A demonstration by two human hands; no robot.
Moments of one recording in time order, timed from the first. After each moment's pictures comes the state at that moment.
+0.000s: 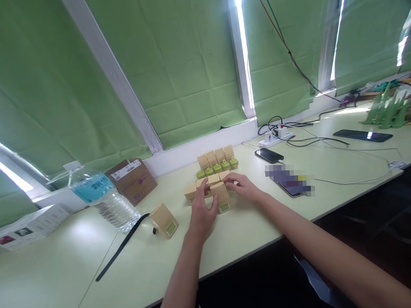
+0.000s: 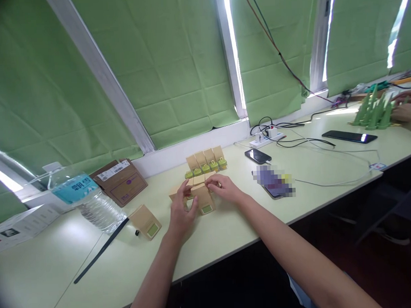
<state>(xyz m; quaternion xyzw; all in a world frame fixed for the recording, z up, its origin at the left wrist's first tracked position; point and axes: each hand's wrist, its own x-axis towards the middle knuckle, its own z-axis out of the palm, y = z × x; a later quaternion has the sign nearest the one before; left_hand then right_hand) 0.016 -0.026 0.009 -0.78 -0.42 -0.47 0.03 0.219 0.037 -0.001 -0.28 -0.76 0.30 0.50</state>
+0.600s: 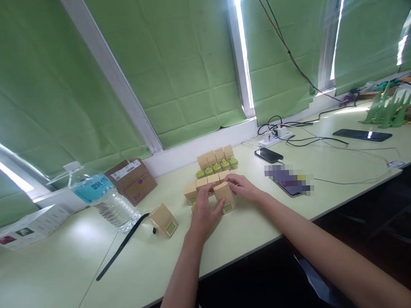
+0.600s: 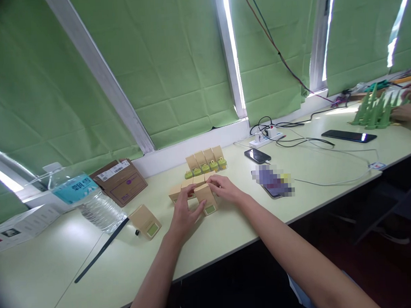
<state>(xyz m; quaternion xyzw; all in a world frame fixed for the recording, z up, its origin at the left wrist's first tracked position) 0.019 -0.027 0.009 -0.80 -0.43 -0.43 -0.01 0.219 0.031 0.003 -0.27 -0.75 0.37 0.48</state>
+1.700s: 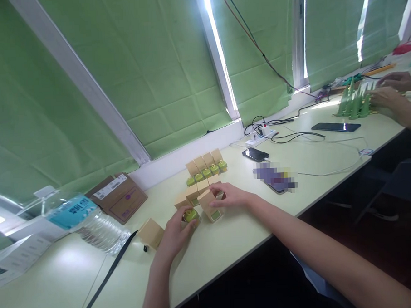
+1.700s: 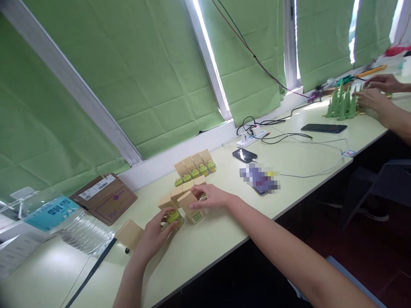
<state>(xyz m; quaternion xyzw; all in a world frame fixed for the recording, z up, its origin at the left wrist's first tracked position) -0.042 -0.044 0.037 -0.77 -0.56 -0.27 -0.12 0.220 0.028 0.009 -0.25 -0.78 0.42 0.40</state>
